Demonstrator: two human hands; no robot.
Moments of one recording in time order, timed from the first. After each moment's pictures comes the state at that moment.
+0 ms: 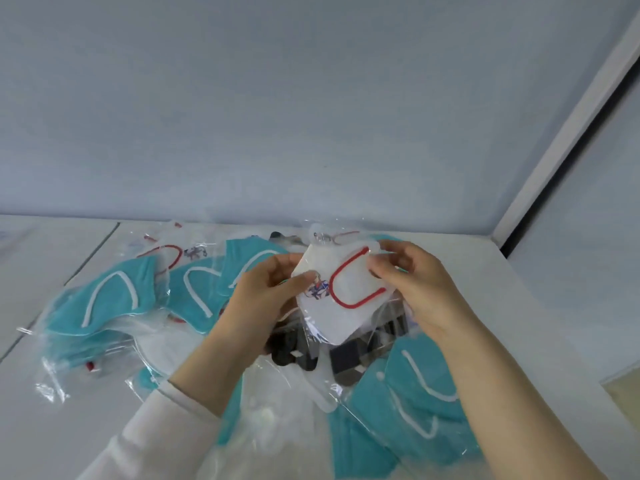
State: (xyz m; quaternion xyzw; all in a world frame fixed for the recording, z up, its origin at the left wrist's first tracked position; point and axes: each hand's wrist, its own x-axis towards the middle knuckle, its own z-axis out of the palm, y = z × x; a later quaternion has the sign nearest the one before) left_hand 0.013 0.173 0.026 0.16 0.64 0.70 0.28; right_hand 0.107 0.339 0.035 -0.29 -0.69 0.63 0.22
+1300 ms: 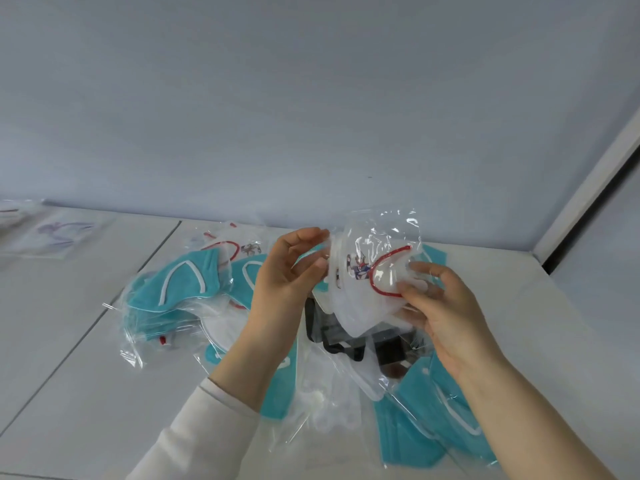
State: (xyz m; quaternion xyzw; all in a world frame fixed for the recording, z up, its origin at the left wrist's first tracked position) left_hand 0.016 0.140 0.028 0.21 0.52 0.81 0.13; right_hand 0.116 0.290 0.025 -0.29 -0.61 0.70 0.25
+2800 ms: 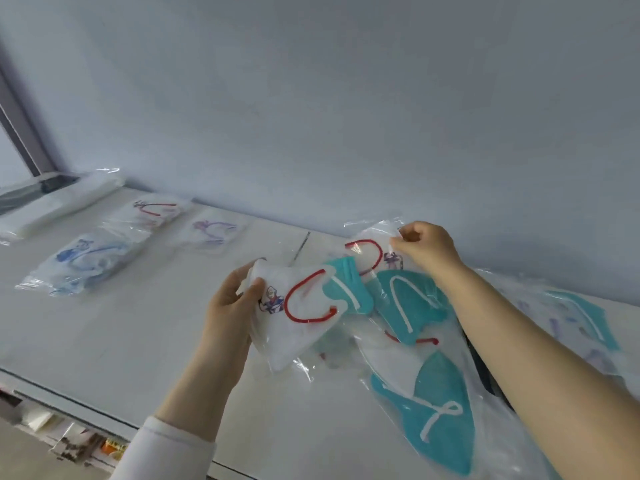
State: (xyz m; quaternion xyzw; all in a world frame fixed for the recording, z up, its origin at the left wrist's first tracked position) left_hand -0.082 -0.075 0.014 -0.02 0.59 0.81 0.08; right_hand -0.108 0.196 0.041 -0.21 -0.89 0.39 0.15
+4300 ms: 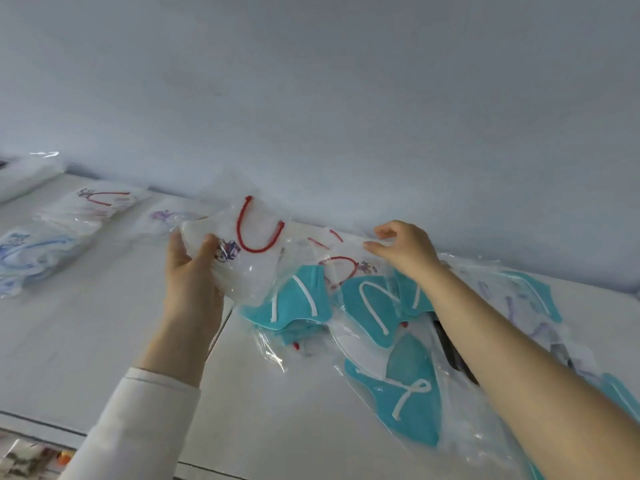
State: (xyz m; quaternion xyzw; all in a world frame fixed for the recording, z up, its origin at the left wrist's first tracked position) left_hand -0.120 -0.061 0.024 -0.01 0.48 0.88 -0.02; right_hand -0.083 0.193 0.043 -0.21 -0.94 0.25 0.09
